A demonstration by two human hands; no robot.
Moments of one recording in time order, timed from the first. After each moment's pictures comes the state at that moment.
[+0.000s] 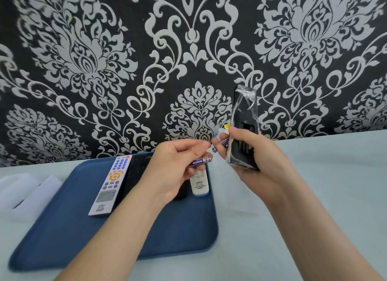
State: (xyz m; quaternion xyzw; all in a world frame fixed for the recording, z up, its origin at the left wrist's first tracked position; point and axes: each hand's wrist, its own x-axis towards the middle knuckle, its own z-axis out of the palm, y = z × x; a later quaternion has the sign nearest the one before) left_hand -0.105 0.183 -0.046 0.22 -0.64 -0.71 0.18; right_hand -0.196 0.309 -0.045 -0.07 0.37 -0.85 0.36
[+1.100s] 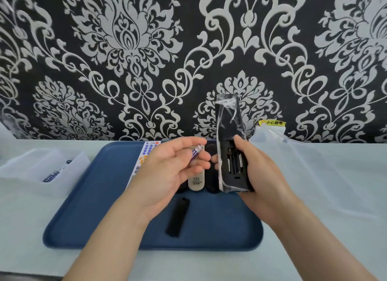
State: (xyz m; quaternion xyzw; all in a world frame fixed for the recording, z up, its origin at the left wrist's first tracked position) left_hand -0.027 0.125 -0.058 0.17 -0.61 -0.75 0.19; right_hand -0.141 0.248 -0.076 -0.15 0.52 -0.75 0.37
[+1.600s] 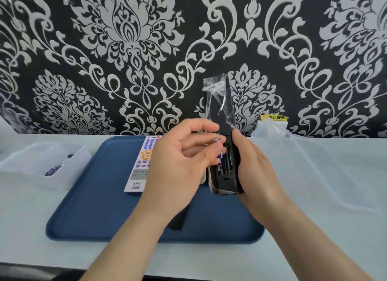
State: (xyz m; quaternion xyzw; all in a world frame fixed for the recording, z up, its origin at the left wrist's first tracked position) left_hand -0.028 0.158 -0.046 0.11 -0.69 -0.62 0.35; right_hand -0.127 0.240 -0.084 -0.23 0.60 -0.71 0.29
